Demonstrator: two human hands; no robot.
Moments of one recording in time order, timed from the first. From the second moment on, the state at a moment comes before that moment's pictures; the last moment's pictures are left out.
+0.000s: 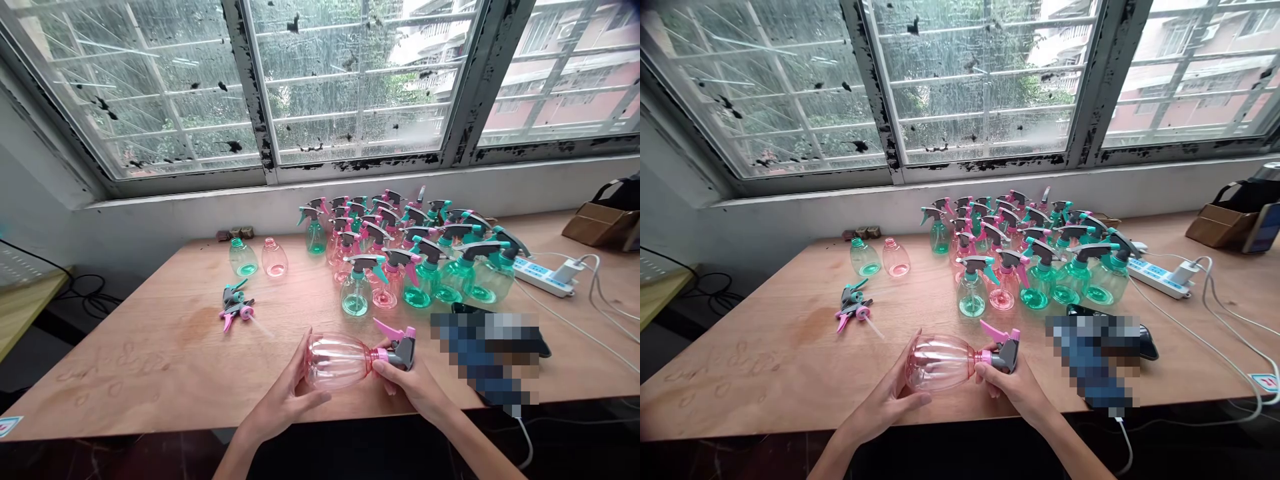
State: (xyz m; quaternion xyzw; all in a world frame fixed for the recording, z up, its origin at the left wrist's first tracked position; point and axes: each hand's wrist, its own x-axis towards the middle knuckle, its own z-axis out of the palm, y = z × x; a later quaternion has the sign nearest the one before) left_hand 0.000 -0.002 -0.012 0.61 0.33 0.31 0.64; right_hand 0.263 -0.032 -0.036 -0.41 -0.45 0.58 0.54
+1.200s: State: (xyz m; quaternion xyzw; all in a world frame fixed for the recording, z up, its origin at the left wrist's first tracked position) left_hand -0.002 0.000 -0.017 0.60 0.32 0.33 0.65; right_hand 0.262 -0.031 -0.045 -0.41 -0.45 0.57 0.55
